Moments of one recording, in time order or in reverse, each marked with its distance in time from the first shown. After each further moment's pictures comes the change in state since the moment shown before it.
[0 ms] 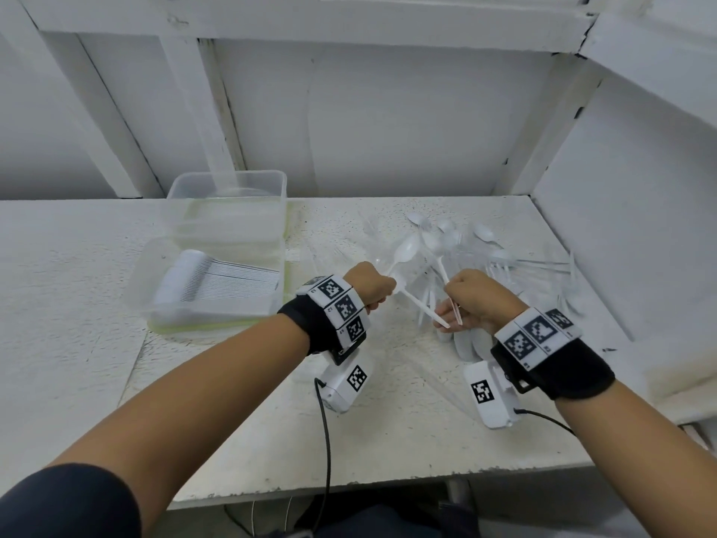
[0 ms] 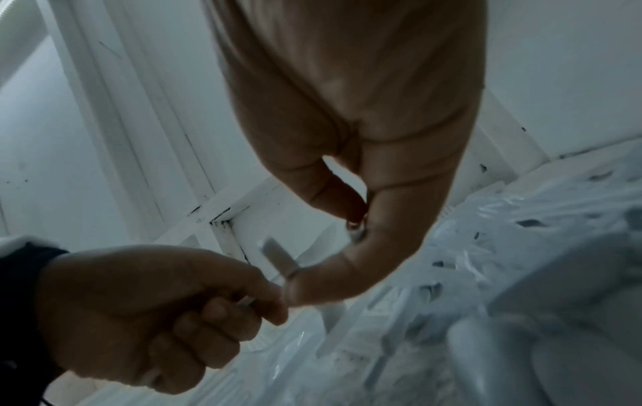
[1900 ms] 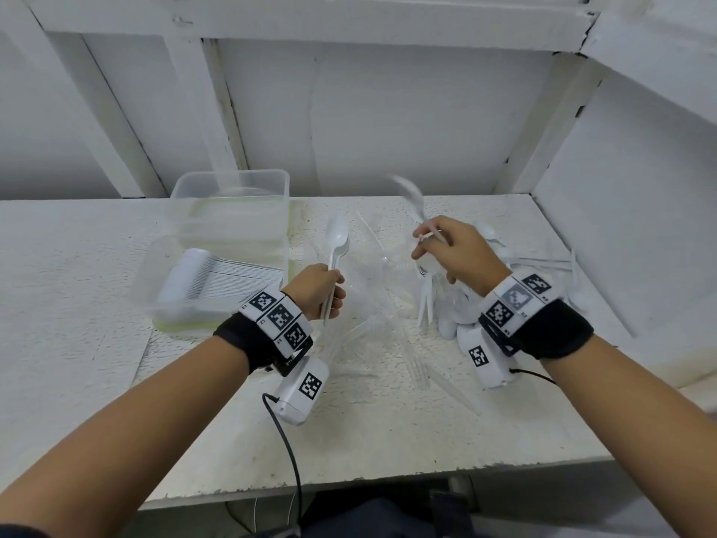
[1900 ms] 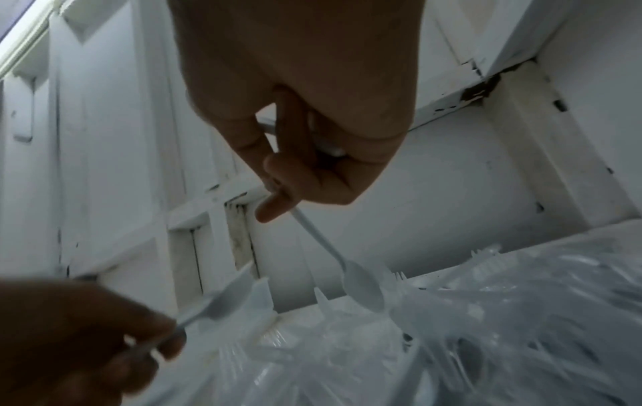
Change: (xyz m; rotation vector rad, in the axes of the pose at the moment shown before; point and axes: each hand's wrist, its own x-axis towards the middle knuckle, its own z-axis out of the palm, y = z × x) left_hand -0.019 -0.038 -0.042 -0.425 0.134 -0.063; right_hand 0.015 -0.027 0.005 -0.185 0.098 -0.609
